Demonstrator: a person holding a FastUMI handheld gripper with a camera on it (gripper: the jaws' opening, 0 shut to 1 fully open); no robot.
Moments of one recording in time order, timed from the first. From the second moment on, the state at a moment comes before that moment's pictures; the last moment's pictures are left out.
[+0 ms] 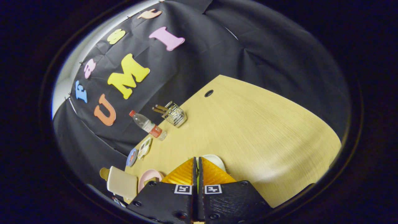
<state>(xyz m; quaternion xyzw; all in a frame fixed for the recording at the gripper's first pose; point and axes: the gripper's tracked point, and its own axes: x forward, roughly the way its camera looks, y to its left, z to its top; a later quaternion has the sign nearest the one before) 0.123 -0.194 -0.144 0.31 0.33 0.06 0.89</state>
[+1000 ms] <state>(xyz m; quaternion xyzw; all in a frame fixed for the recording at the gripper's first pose) 0.095 0.027 -0.042 0.31 0.28 0.21 0.88</state>
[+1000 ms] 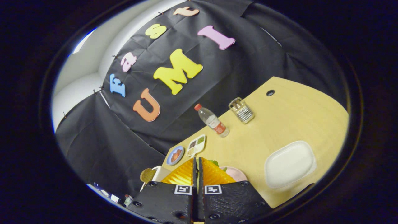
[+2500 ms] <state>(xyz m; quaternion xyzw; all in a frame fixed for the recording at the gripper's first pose) 0.092 0.032 -0.162 0.20 0.33 0.12 0.91</state>
